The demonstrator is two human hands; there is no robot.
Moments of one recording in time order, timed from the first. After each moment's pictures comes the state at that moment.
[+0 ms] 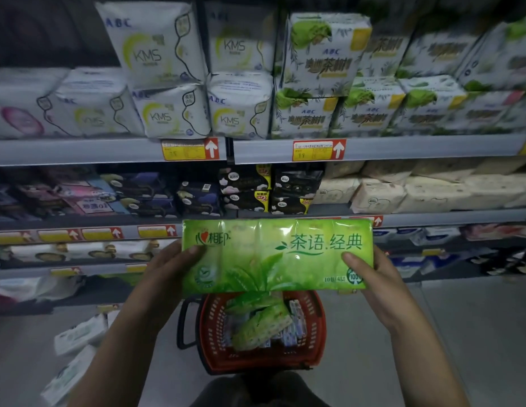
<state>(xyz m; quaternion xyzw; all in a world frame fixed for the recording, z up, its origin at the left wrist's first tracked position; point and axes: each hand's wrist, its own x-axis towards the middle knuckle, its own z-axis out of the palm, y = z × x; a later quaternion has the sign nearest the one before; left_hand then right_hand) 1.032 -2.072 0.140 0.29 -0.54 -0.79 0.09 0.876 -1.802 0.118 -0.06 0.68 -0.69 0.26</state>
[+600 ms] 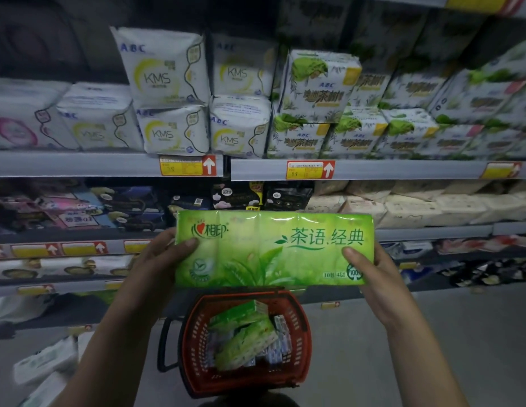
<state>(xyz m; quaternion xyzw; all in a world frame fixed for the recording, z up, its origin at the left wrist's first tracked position) 1.023 -2.084 0.169 0.22 -0.53 -0.81 0.11 0.872 -1.813 0.157 -0.08 0.68 -0.70 0.21</state>
